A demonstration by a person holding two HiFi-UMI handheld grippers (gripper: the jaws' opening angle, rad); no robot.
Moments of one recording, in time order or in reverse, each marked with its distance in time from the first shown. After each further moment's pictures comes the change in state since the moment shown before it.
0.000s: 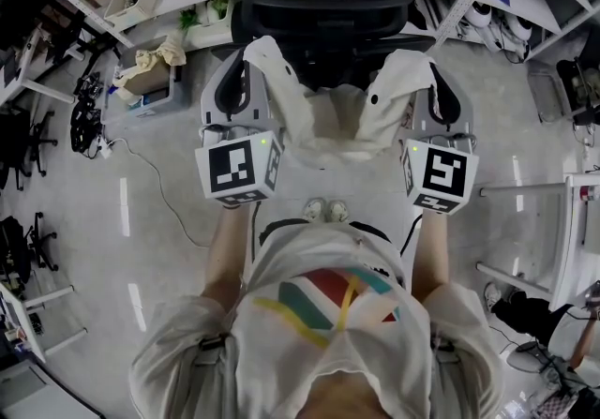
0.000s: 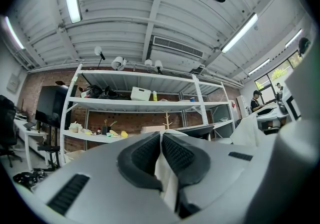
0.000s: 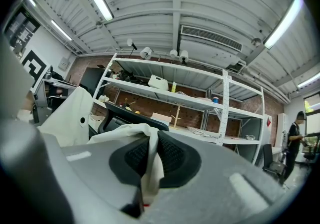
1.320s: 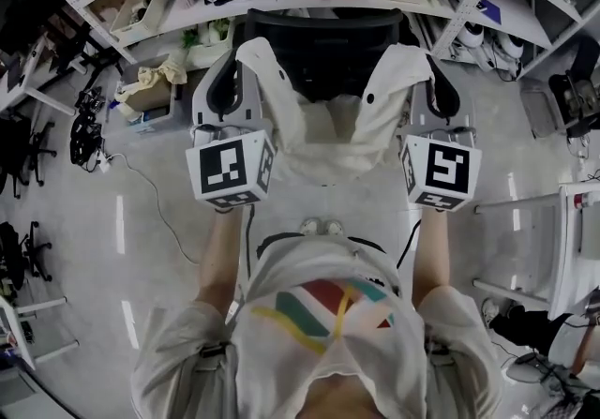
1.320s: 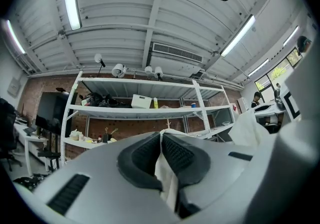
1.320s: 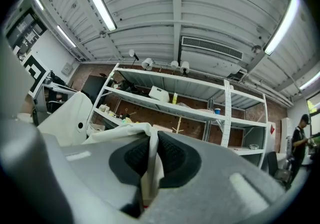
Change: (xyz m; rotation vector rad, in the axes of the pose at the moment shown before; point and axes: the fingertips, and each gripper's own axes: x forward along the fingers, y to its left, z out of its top) left arm -0.001 0.006 0.043 0.019 -0.066 0.009; right arm 0.003 -0.007 0.055 -0.014 -0.117 0.013
